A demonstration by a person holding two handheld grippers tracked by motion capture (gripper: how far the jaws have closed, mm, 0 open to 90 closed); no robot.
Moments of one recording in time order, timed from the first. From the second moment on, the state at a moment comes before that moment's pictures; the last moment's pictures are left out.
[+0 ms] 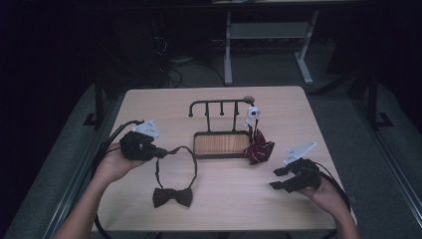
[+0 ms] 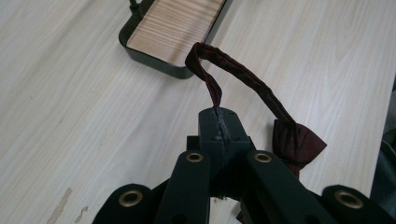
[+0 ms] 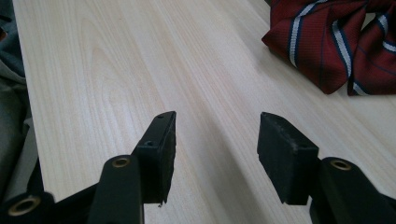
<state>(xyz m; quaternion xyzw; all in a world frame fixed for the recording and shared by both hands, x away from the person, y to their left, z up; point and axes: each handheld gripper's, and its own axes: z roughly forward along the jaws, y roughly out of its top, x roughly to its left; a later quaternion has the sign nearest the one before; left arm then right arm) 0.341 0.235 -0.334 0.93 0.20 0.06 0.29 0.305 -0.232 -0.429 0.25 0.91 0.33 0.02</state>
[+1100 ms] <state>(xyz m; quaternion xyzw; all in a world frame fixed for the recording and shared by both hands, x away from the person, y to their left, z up) 0.347 0.228 -0.278 0.94 0.16 0.05 0.30 0.307 -0.233 -0.425 0.25 0.91 0.33 0.02</state>
